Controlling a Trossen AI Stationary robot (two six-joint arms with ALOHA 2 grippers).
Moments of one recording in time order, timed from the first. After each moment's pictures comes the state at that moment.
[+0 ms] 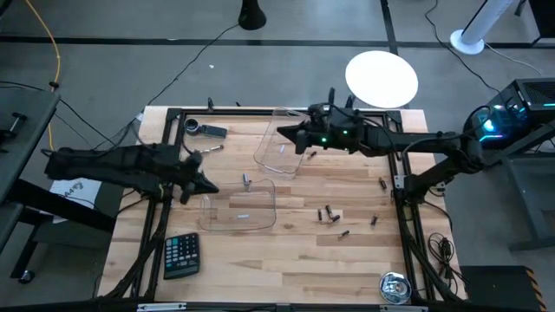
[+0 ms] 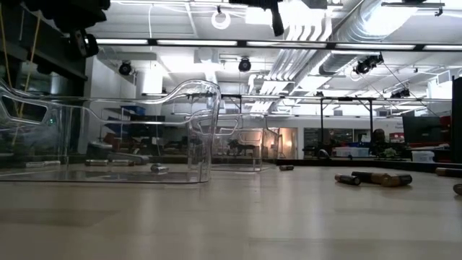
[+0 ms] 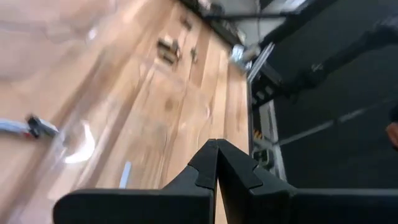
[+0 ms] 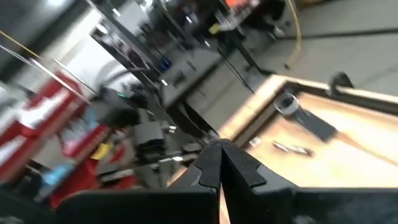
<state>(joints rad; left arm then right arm) -0.05 0.63 0.62 -0.47 0.19 -0.69 -0.14 1.44 1.24 0.06 0.09 0.72</state>
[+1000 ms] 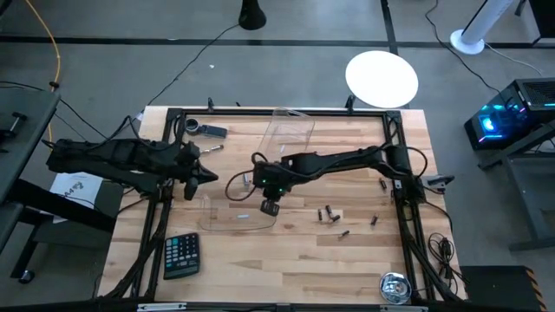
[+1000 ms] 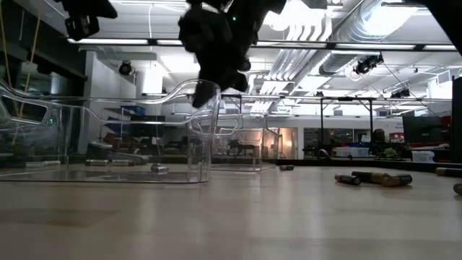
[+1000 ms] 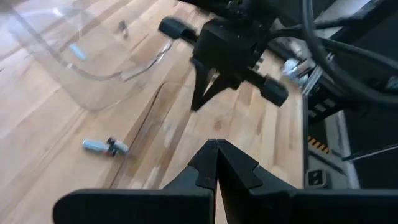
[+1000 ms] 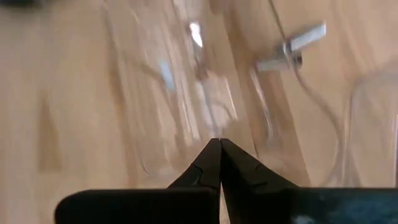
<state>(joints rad) -0.12 0.72 0.85 -0.72 -0.12 -0.62 0.04 2.12 1.82 -0.79 -0.05 0.29</state>
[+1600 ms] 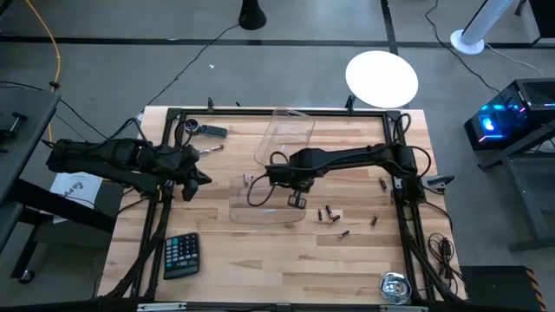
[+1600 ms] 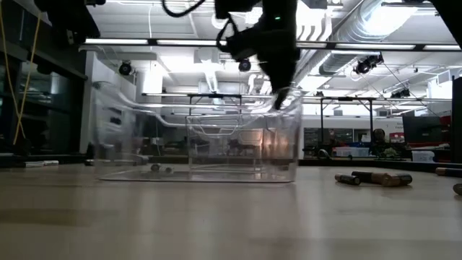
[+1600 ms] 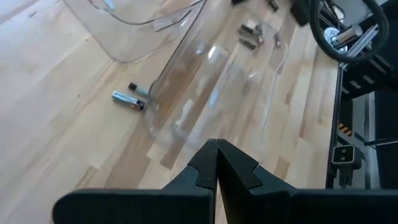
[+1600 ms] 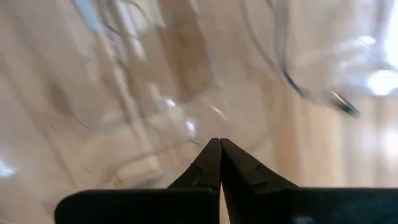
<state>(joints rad) -0.12 0.72 0.85 -0.89 -0.11 -0.69 0.04 2.05 1.84 -1.35 0.16 0.30</state>
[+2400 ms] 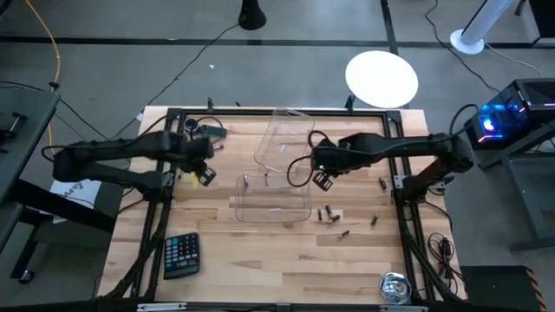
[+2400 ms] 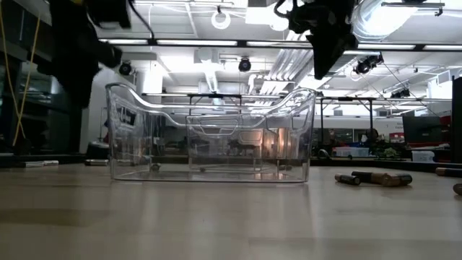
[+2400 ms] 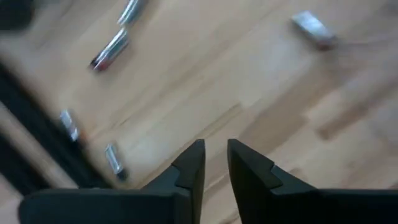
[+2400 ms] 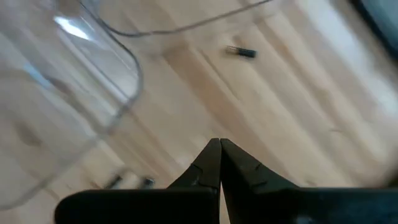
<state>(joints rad) 0.26 1.06 0.85 -1.19 -0.14 -0.64 0.00 1.54 1.41 -1.21 0.29 0.66</state>
